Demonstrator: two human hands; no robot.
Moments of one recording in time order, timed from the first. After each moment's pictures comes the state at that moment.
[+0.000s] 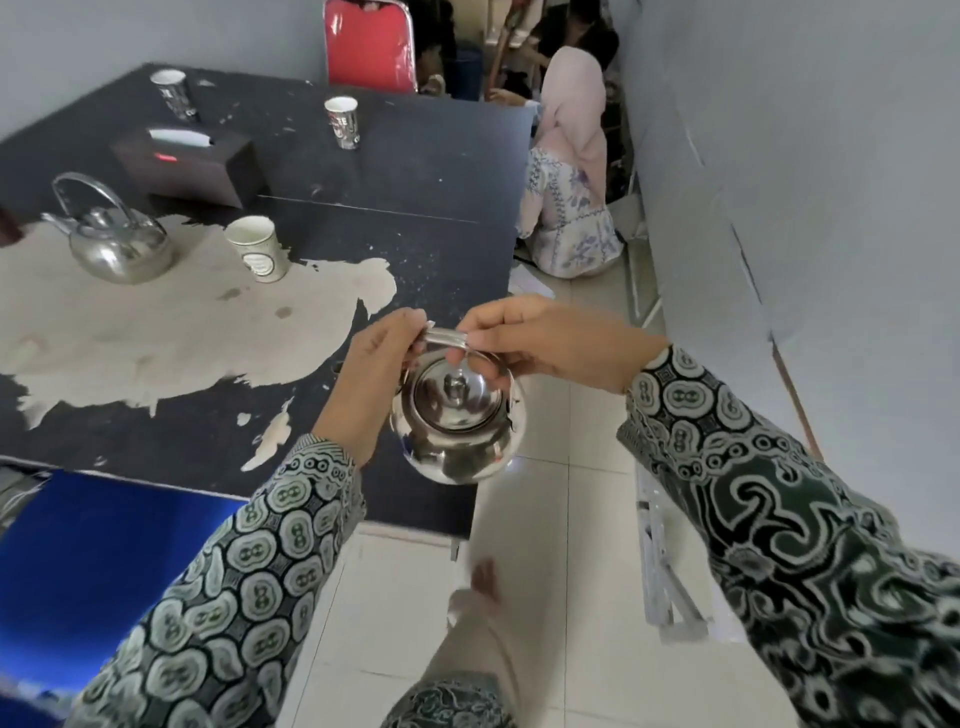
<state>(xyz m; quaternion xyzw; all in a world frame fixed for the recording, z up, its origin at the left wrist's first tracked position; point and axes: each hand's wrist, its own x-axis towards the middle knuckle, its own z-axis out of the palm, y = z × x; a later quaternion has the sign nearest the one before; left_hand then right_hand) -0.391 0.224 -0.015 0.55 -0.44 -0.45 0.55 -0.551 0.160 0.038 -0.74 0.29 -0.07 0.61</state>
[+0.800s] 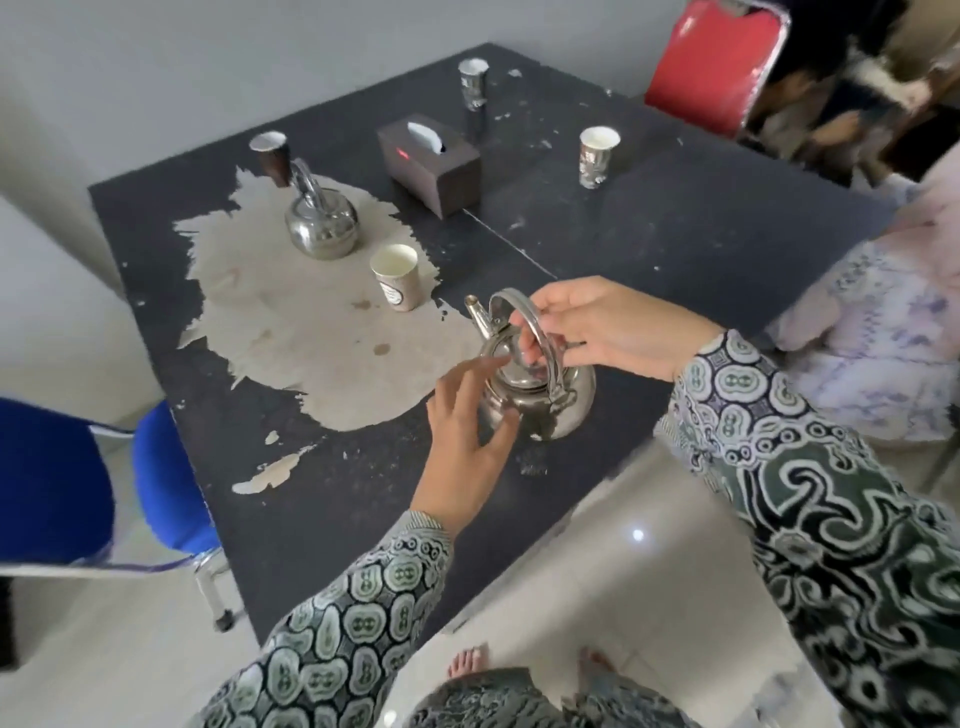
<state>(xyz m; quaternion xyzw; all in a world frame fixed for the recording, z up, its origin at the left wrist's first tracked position) -0.425 0.007 -0.053 0.80 -0.30 -0.12 0.51 -0.446 -0.172 0.025 -0.74 0.11 0.12 0.65</state>
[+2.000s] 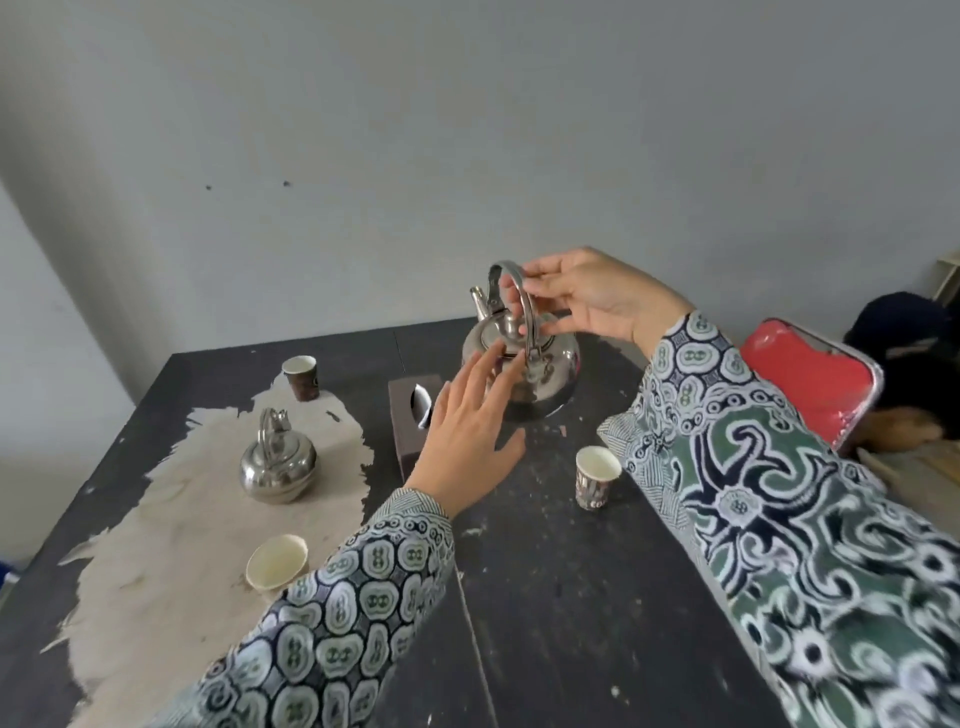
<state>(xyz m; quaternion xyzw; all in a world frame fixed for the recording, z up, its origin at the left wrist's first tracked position) -0.172 -0.324 0.073 0.89 -0.33 0.16 0.26 -0.151 -0.486 0.202 -0.76 -0.08 0.06 0.65</state>
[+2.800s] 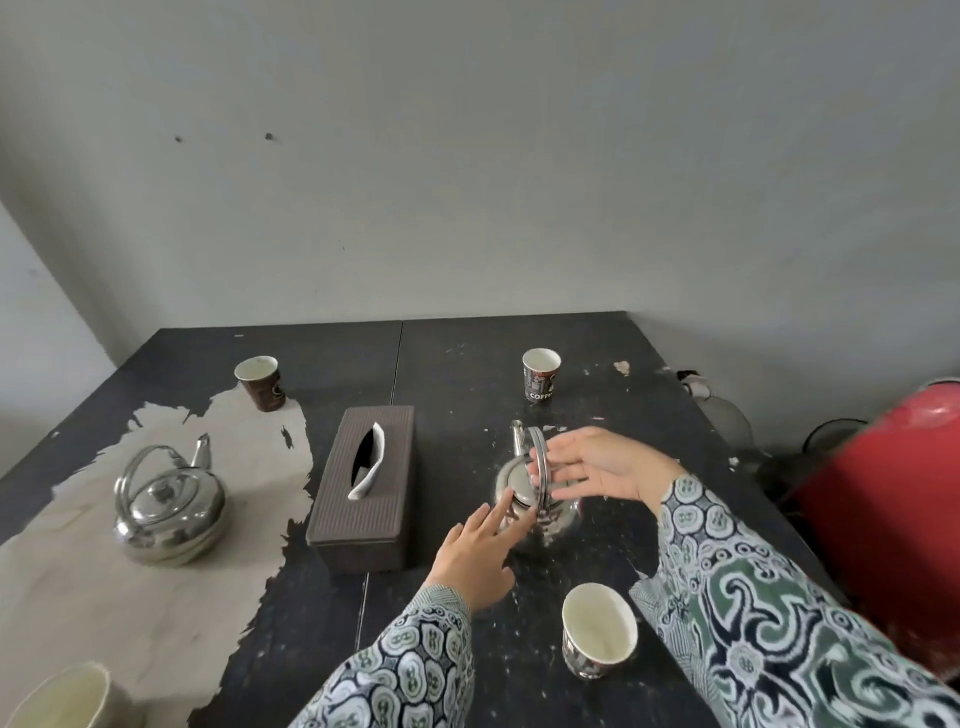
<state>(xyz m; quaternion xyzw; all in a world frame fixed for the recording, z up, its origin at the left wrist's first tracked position) 0.021 -0.464 -0.084 0.96 -0.20 -0.16 0.11 0.094 -0.639 -0.014 -0.72 0.05 0.31 0.62</state>
